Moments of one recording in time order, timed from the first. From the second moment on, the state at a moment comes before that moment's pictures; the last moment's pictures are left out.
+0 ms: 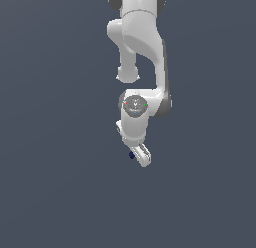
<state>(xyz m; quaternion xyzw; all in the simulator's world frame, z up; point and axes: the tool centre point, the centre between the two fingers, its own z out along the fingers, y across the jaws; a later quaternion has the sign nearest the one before) 0.045 0.020 0.065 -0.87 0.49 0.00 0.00</state>
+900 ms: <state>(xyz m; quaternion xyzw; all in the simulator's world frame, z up) 0.044 0.020 0.020 -0.87 0.50 0.00 0.00</state>
